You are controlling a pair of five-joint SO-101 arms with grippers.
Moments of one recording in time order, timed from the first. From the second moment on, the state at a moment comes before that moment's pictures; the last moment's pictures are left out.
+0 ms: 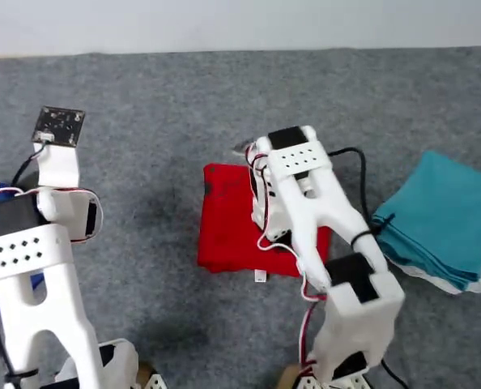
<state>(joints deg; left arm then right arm) -19.9 -30.1 24.7 87.3 -14.2 -20.7 14.8 -4.4 100.6 13.6</state>
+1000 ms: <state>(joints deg) -19.9 -30.5 34.9 72.1 -14.2 -9.1 45.5 -48.4 96.3 0.7</state>
